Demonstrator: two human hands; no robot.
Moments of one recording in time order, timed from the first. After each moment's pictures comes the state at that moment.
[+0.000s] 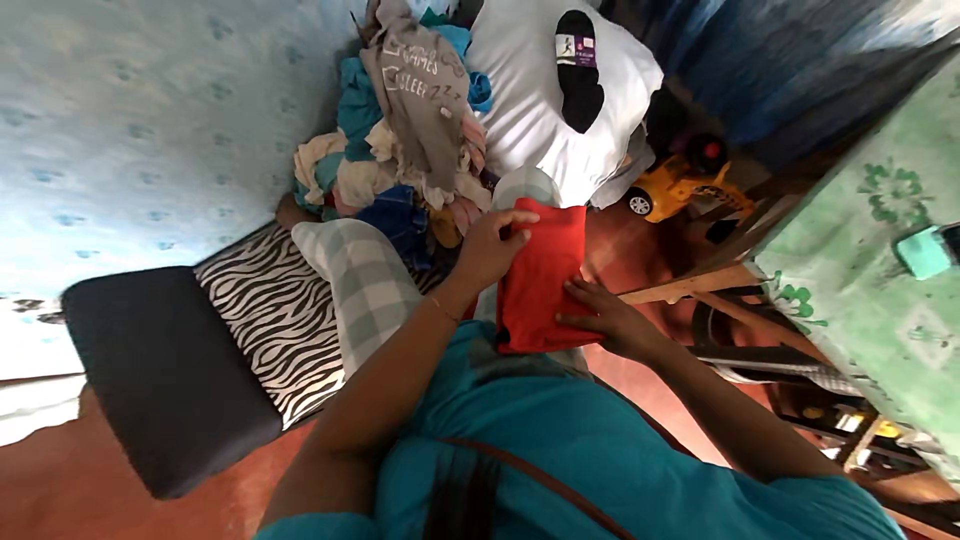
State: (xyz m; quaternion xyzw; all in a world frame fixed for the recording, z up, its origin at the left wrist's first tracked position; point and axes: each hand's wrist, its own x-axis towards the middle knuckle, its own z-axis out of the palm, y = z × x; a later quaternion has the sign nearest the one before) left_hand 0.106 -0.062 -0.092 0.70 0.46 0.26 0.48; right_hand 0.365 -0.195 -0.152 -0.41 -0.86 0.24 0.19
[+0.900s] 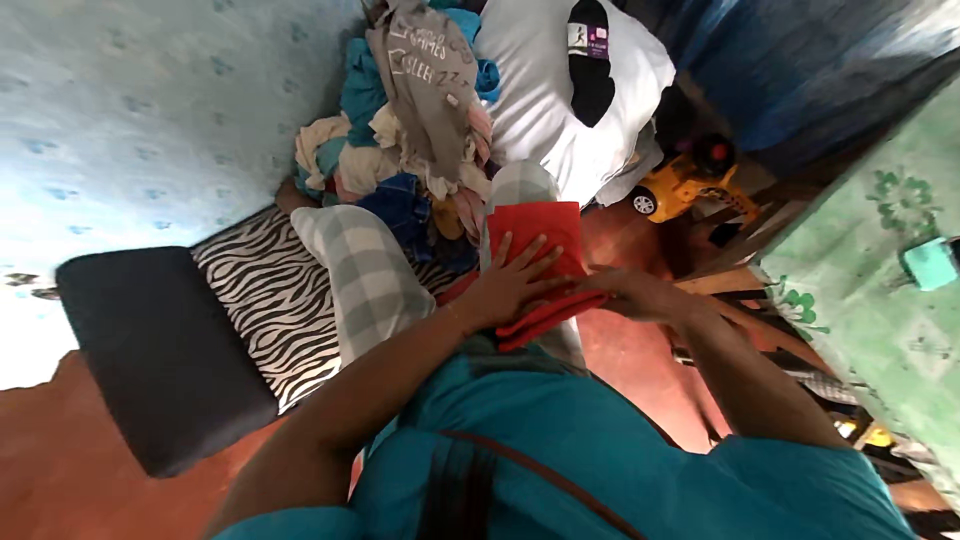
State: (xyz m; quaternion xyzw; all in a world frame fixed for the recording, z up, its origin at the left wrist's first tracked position) left_hand 0.098 -0.098 -0.154 0.95 0.21 0.11 0.20; right_hand 0.373 -0.144 -0.092 -0.40 -0.83 0.38 0.09
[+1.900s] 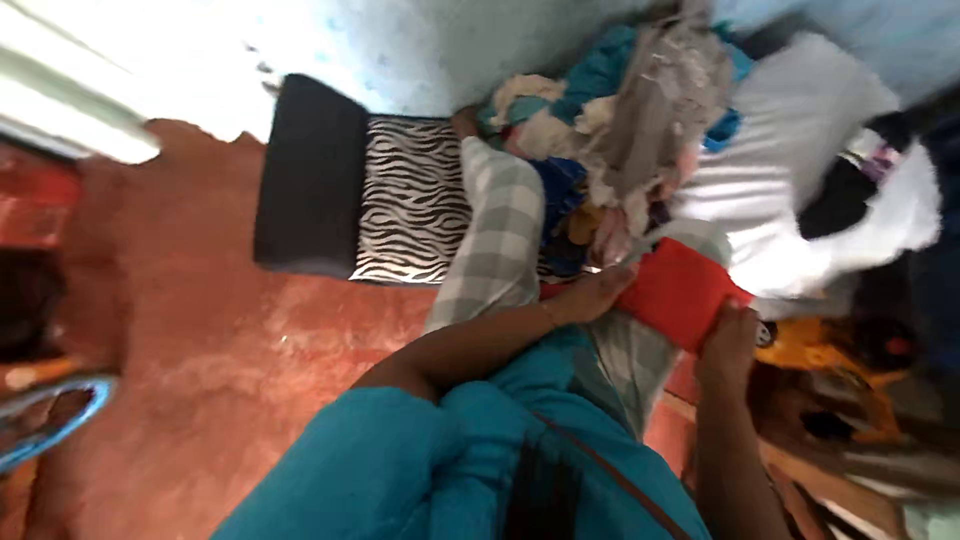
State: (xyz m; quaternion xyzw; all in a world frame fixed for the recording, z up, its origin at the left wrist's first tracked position) left_hand 0.059 -0.104 -0.148 0.50 0.53 0.34 0.60; right_hand 0.280 -0.084 -0.142 -0.70 -0.54 0.32 0.34
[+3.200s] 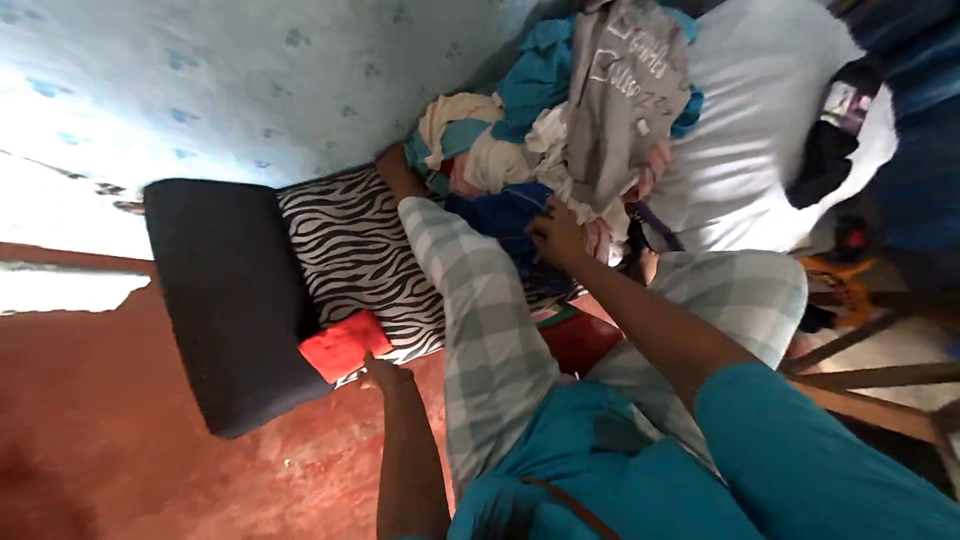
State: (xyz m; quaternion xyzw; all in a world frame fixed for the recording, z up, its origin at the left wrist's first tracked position) left_hand -0.220 -0.161 -0.340 -0.15 0.83 0.47 0.25; right_hand 0.051 0.096 -0.256 -0.54 -0.79 0.29 0.05
